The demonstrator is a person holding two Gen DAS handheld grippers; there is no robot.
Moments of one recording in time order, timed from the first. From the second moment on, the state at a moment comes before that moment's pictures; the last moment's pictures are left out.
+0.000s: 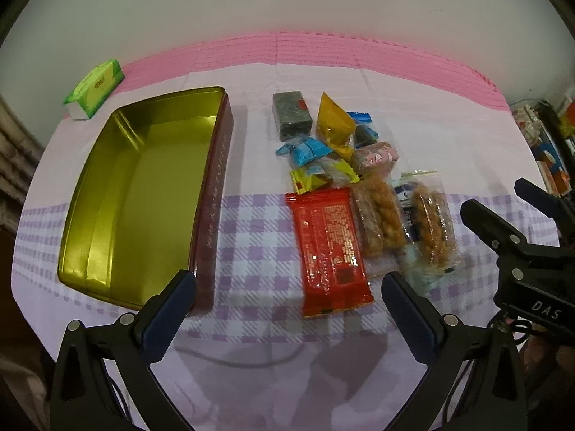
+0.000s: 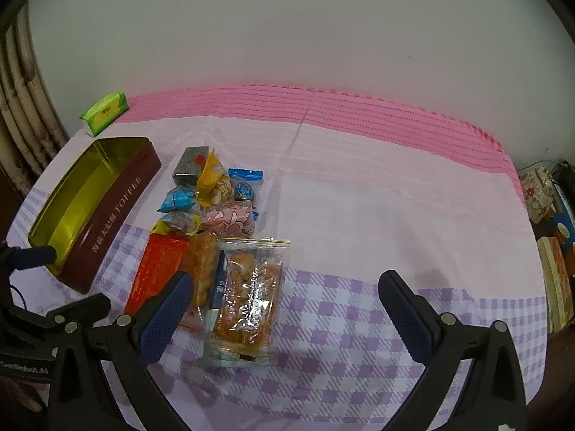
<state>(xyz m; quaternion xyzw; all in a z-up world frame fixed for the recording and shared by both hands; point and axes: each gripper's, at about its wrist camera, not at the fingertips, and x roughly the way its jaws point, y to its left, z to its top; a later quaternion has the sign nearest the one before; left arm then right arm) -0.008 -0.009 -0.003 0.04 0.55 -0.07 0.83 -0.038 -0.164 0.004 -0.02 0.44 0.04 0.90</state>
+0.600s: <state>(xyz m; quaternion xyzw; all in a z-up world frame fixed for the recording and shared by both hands) -0.010 -0.009 0.001 0.07 0.54 -0.05 0.84 -0.038 -0.164 0.005 -0.02 0.44 0.03 0.90</state>
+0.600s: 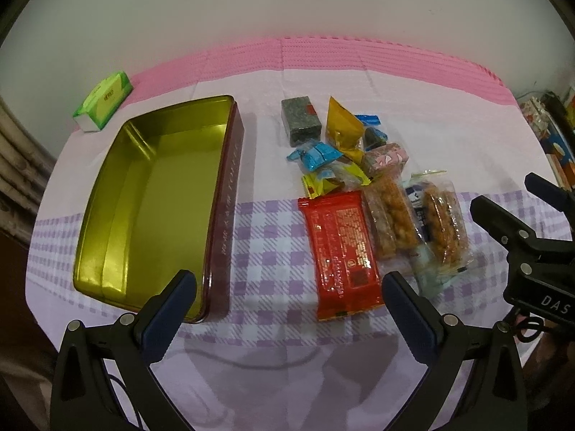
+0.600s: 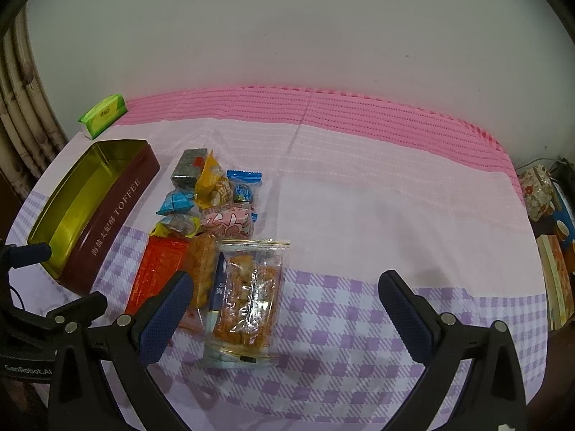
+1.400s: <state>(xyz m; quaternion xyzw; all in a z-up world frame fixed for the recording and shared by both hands) -0.014 -0.006 0.003 0.08 0.53 -0.04 0.84 -0.040 -0.160 0.004 -0.03 0.43 0.03 0.90</state>
